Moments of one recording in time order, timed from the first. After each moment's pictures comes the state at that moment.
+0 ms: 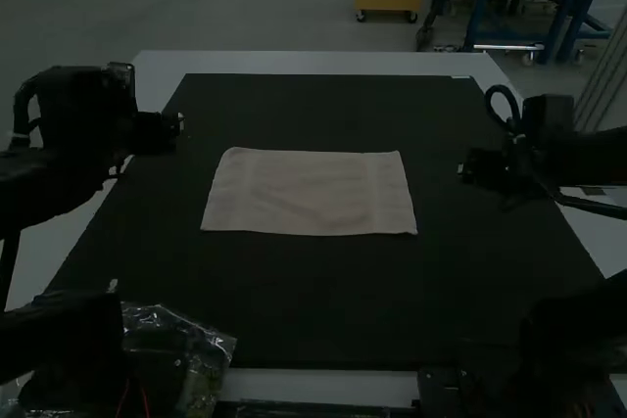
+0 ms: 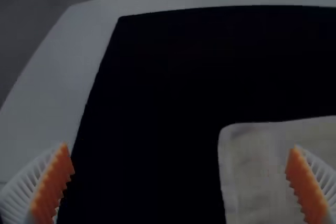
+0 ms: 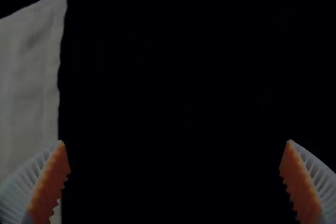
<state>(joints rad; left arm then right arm) 0.01 0.82 0.46 0.08 -0.03 0.11 -0.04 1.28 0.56 -0.02 -0.10 0.11</state>
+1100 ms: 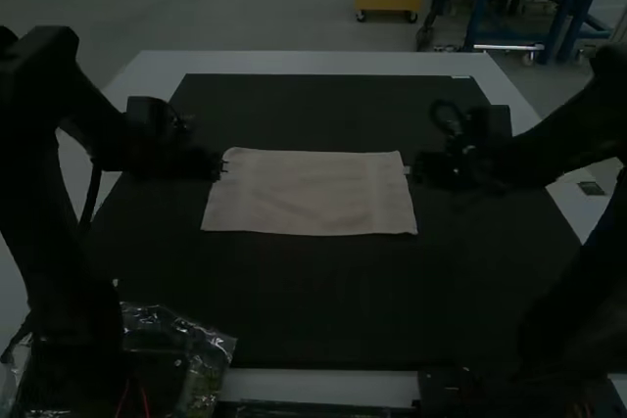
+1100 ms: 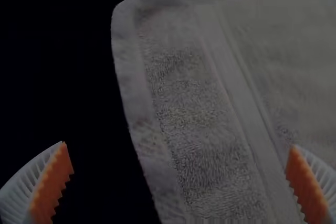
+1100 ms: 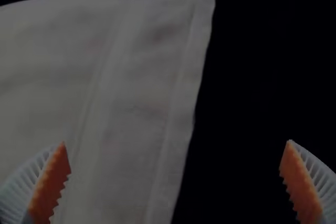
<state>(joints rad) 0.08 1.78 0.75 0.31 0.34 0.12 0.16 1.63 0.62 0.33 -0.23 0.09</state>
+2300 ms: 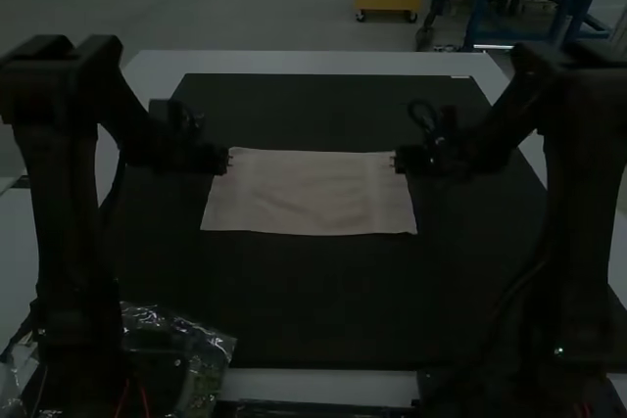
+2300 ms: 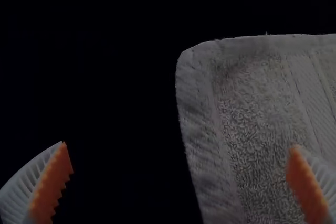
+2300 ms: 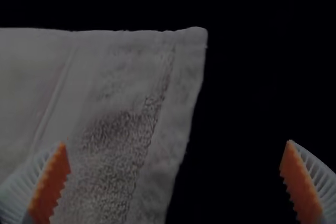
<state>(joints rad) 0.07 2.09 1.00 0.42 0.23 0.12 0.16 2.08 0.98 0.43 -0.24 0.03</state>
